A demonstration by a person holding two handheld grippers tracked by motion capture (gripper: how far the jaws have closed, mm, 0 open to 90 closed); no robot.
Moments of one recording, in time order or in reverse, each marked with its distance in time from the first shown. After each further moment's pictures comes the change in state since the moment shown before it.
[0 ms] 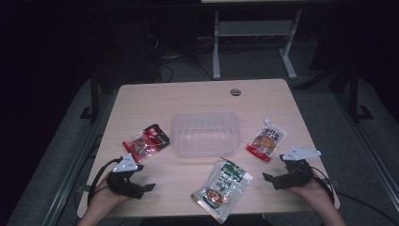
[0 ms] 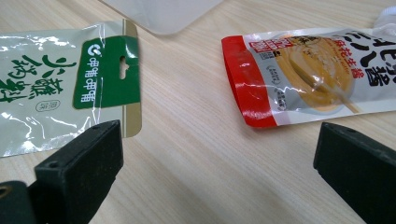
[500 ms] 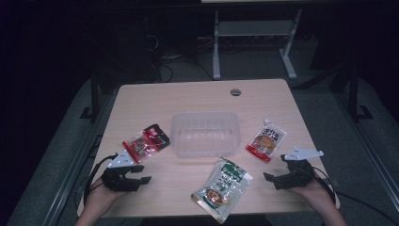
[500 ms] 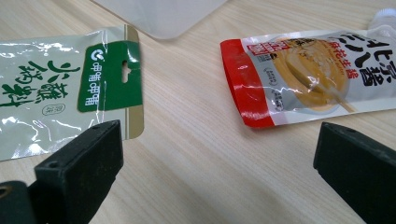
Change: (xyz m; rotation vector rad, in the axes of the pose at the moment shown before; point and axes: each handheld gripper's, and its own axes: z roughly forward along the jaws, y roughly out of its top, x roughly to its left) left arm 0.008 0.008 -0.016 0.001 0.010 -0.046; right arm 0.000 0.000 -0.004 -0.011 0.003 0.015
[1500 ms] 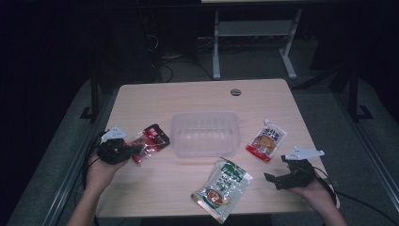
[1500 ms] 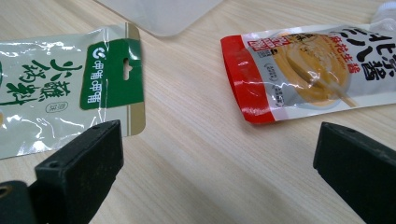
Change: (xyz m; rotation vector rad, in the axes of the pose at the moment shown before) left arm 0.052 0.045 -0.003 -0.047 0.102 -0.093; right arm -0.002 -0.001 -0.001 0.009 0.011 0.011
